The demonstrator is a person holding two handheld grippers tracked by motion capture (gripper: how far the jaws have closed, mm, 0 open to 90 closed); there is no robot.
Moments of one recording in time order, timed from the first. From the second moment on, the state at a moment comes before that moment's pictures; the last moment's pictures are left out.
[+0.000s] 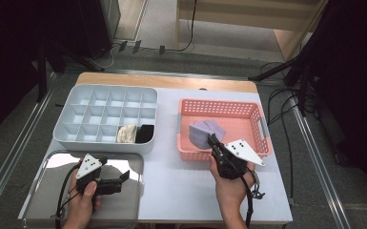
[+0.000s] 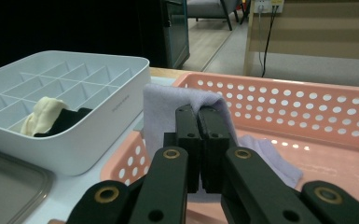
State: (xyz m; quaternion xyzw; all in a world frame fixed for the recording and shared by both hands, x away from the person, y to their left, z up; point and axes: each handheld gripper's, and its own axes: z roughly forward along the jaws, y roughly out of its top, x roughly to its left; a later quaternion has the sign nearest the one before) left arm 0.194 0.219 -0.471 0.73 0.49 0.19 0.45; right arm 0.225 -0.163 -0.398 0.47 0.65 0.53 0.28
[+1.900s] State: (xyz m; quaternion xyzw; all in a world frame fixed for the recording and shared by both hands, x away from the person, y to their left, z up) left arm 0.194 0.219 -0.470 0.73 0.49 0.19 0.45; right arm 0.163 -0.142 -0.487 0.49 0.71 0.46 0.20
